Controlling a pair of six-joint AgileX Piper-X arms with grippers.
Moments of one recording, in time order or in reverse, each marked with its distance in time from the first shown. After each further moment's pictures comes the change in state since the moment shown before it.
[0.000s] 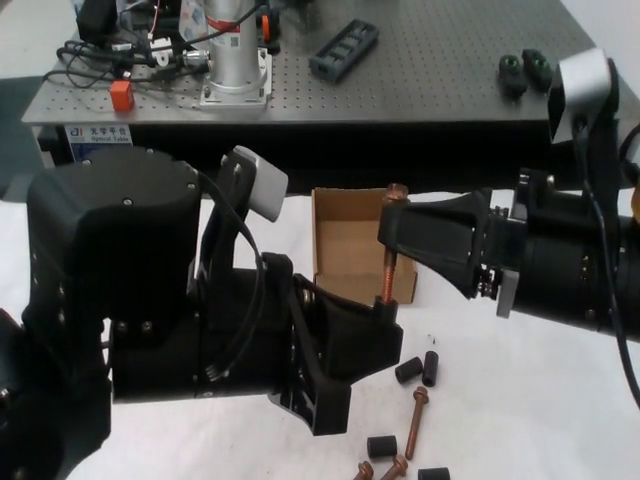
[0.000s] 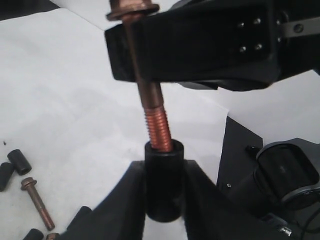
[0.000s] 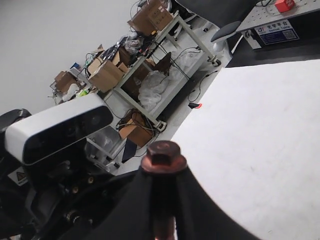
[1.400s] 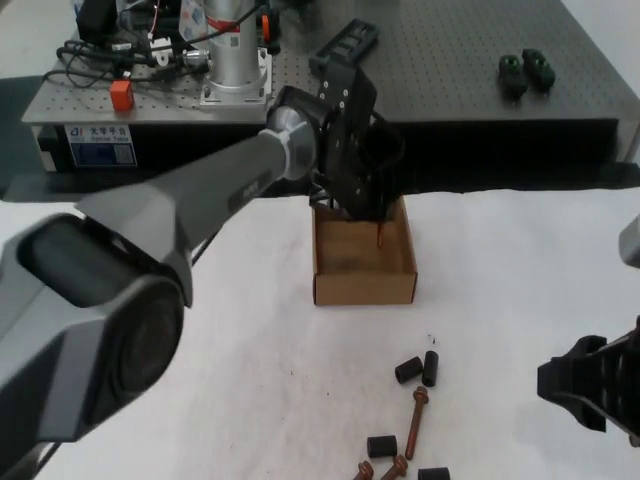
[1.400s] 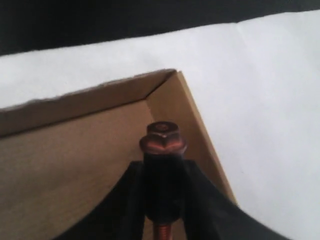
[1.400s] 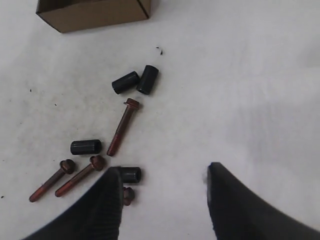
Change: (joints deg) left arm 9.7 77.6 -84.5 37.5 -19.2 -5.7; right arm -17.8 -8.3 0.0 53.3 26.4 -18.7
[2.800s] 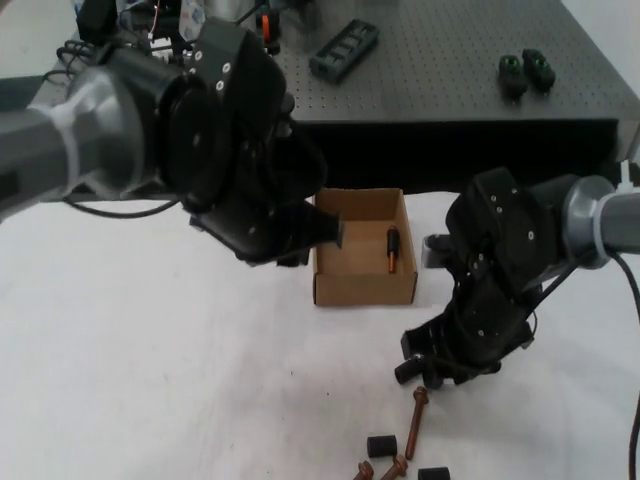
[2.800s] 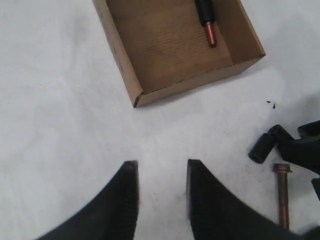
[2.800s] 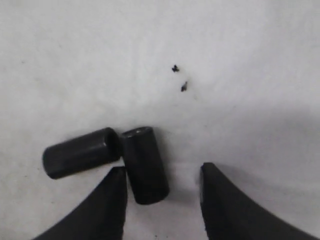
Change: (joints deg) left arm 1.0 -49.3 52.8 0.9 -9.0 8.7; right arm 5.9 56.2 -24.1 -7.0 3.0 -7.2
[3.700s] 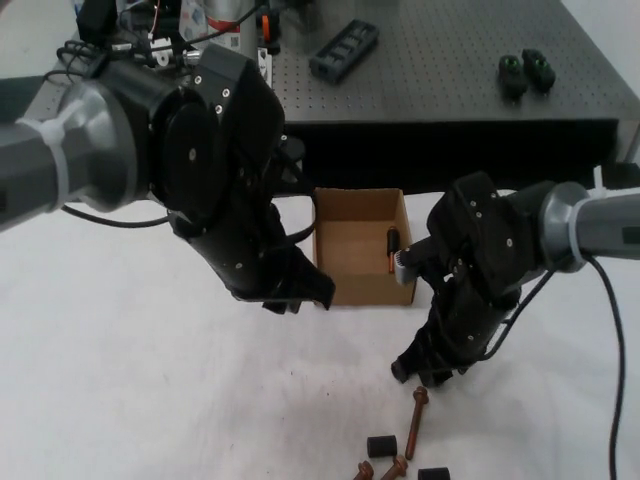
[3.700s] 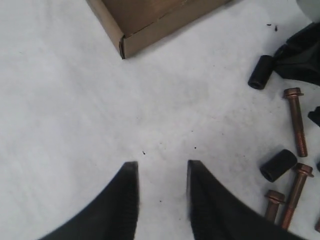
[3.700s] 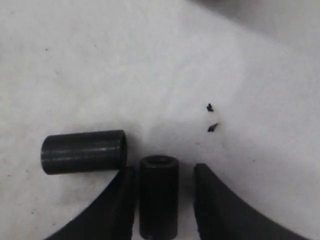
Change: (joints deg) left arm -1.1 -0.1 0.6 6.7 1.3 10.6; right arm 2.7 2.6 -2.4 -2.8 4.7 -15.5
